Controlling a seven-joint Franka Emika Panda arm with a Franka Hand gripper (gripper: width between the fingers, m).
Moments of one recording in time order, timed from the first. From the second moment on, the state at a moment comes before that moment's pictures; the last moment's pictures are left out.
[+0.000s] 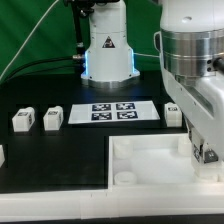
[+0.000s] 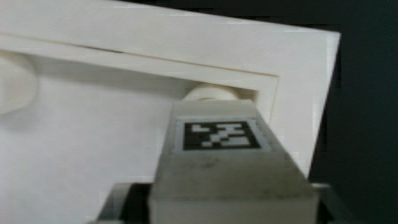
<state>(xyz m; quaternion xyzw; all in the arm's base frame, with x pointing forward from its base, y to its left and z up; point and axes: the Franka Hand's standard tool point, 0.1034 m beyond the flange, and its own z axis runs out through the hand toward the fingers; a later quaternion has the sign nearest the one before) 0.633 0.106 0.073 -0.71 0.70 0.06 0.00</state>
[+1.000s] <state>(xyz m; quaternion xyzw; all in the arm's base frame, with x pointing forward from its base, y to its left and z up) 0.632 0.110 0.074 -0.91 0.42 0.06 0.02</state>
